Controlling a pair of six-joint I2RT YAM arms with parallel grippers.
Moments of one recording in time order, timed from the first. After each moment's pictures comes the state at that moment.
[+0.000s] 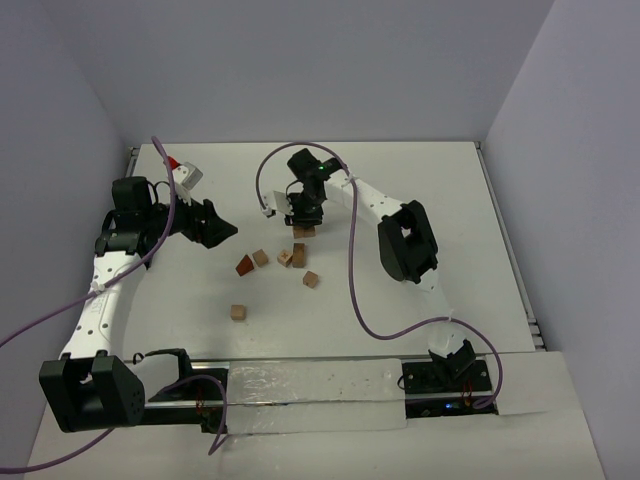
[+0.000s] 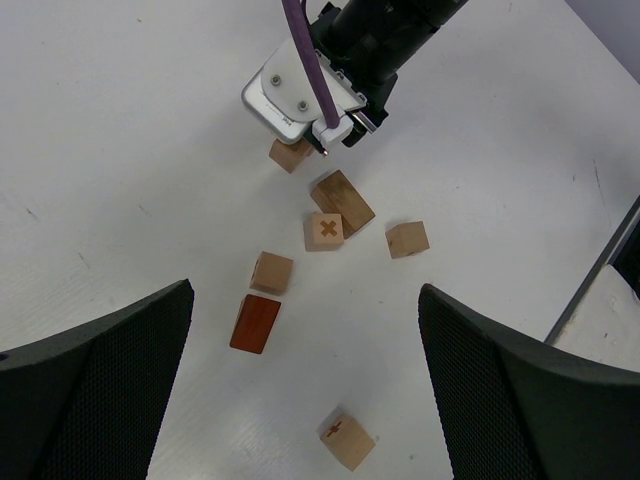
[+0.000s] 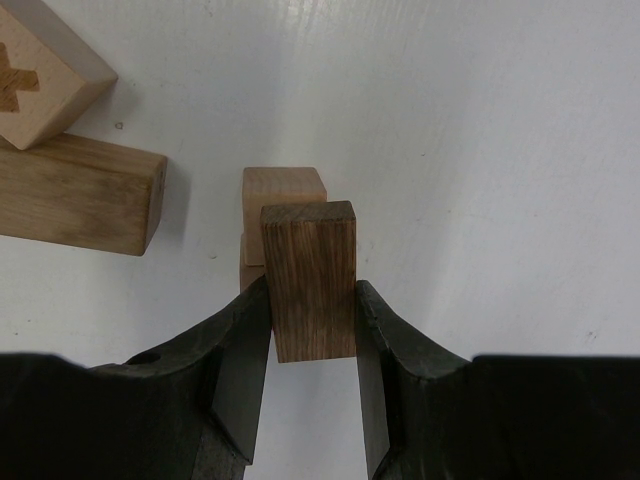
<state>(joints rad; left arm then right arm) 0.04 1.13 0.97 -0.44 0.84 0.16 0.63 2.35 2.09 -0.95 -0.29 -1.15</state>
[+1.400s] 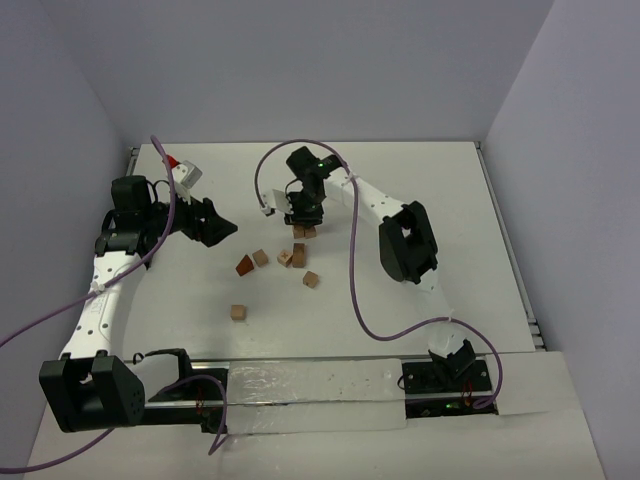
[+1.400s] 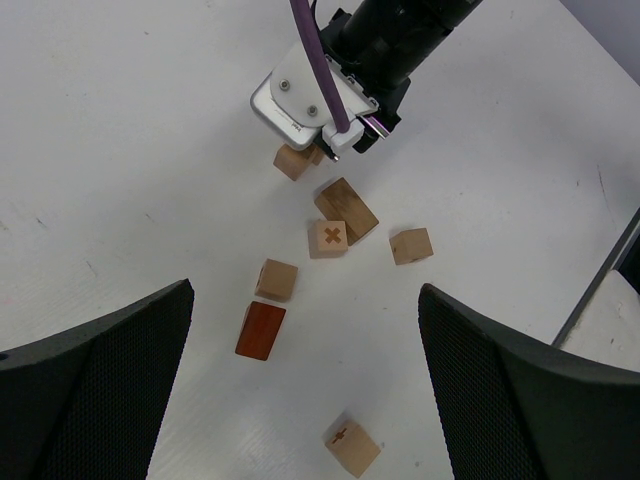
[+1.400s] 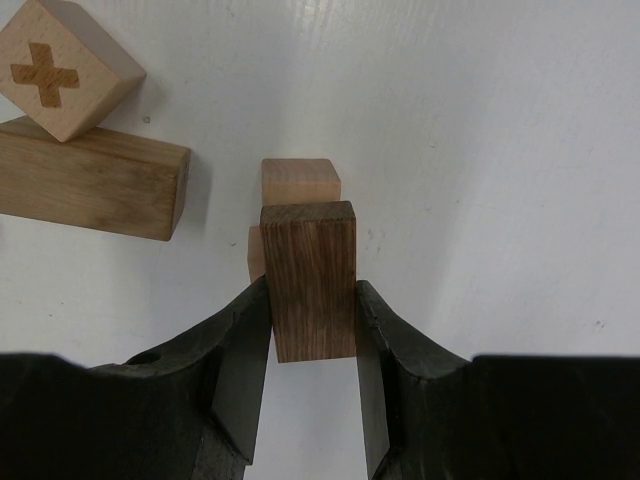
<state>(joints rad) 0.04 1.13 0.97 -0.41 0.84 0.16 0.64 2.35 2.13 -1.02 -0.29 -1.13</state>
